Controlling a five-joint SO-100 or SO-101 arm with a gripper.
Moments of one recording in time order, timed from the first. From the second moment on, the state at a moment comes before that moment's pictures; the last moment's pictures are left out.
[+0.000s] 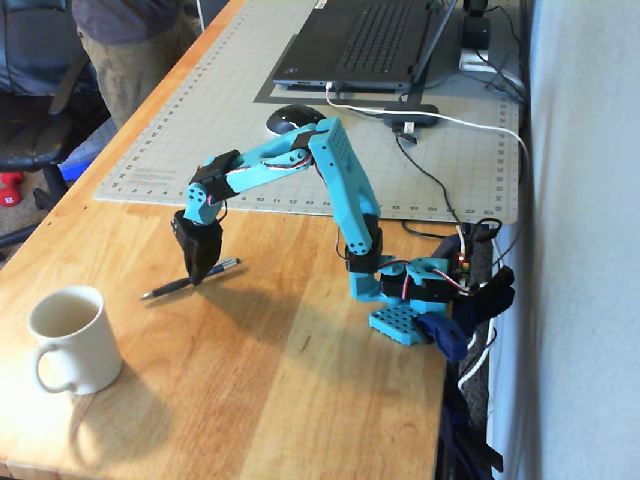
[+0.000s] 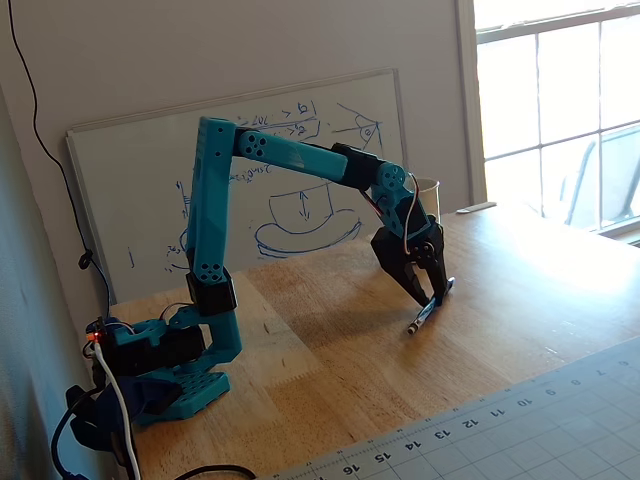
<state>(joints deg) 6.3 74.8 100.9 43.1 40.3</state>
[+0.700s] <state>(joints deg) 3.3 98.1 100.9 35.0 8.3</state>
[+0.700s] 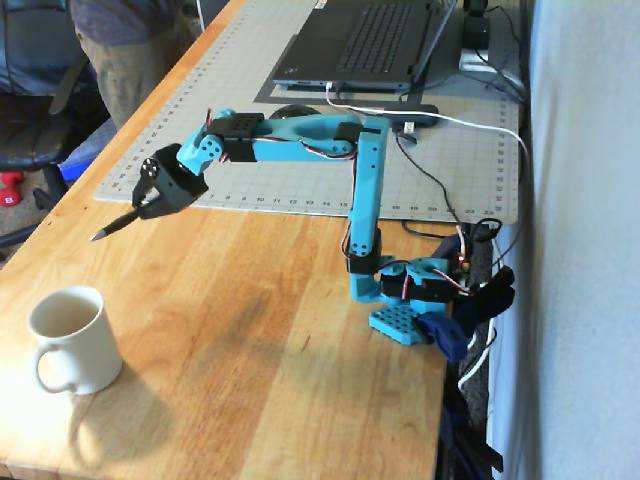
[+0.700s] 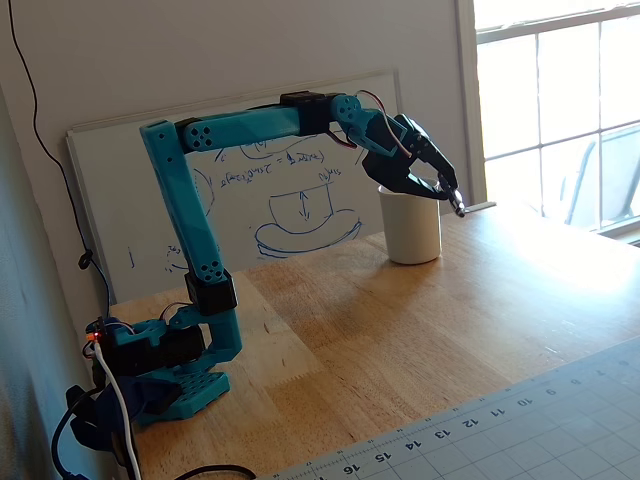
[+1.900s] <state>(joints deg) -15.6 101.5 100.9 9.4 -93.2</state>
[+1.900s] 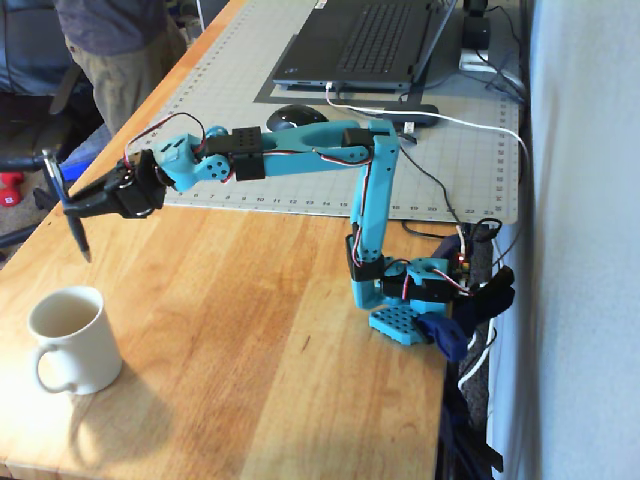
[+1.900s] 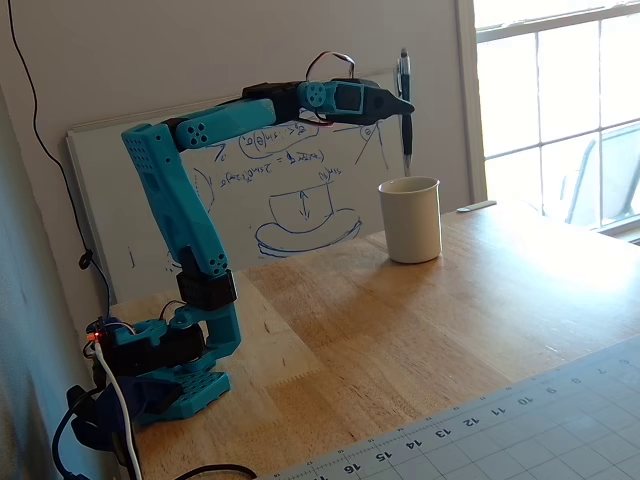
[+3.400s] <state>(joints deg) -18.3 86.1 101.0 -0.9 -93.9</state>
